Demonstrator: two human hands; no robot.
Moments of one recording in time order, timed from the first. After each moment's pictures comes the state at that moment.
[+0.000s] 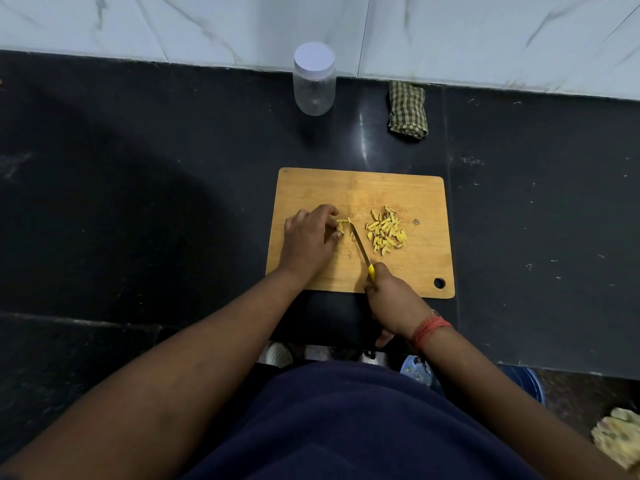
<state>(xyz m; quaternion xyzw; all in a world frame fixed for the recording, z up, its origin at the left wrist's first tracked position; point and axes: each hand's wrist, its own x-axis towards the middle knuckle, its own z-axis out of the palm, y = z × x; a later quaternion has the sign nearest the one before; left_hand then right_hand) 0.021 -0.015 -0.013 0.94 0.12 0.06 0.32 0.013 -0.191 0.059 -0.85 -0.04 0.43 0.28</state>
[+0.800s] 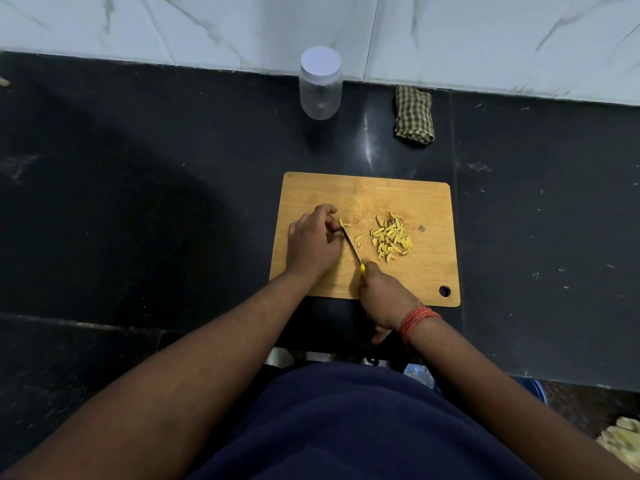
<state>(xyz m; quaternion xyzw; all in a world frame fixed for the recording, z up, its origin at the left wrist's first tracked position) 0.031 -0.017 -0.015 0.90 0.19 0.08 0.38 0.025 -0.168 0.058 -0.85 -0.06 0.45 0.26</state>
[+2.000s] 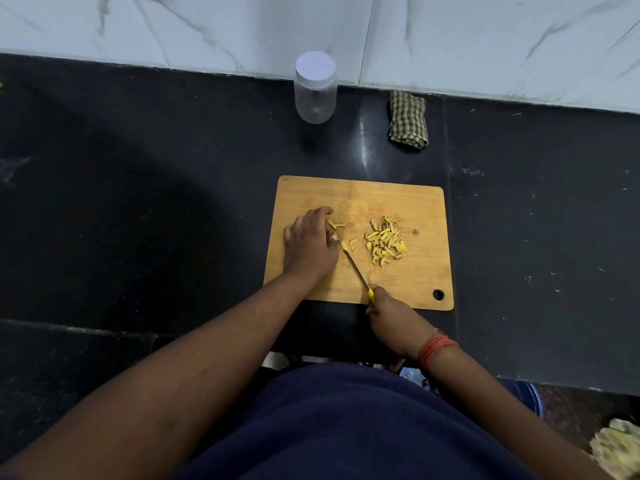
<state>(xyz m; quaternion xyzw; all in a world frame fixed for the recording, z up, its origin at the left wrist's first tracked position) 0.032 -0.024 -0.008 0.93 0.19 0.05 0.32 0.010 -0.205 0.044 -0.88 -0.13 0.42 0.18</state>
